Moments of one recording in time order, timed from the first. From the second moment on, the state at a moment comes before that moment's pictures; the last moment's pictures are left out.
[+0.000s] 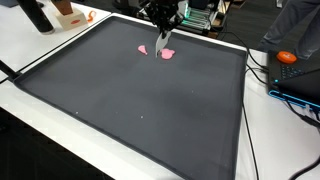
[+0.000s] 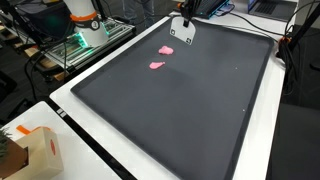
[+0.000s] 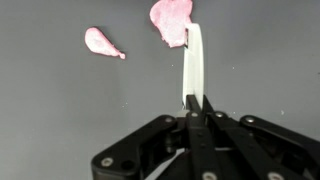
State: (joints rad) arm 0.16 0.17 0.11 -2.06 -0.07 2.10 0.38
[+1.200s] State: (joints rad) arm -0.07 -0.03 -0.07 -2.35 0.41 2.25 0.11
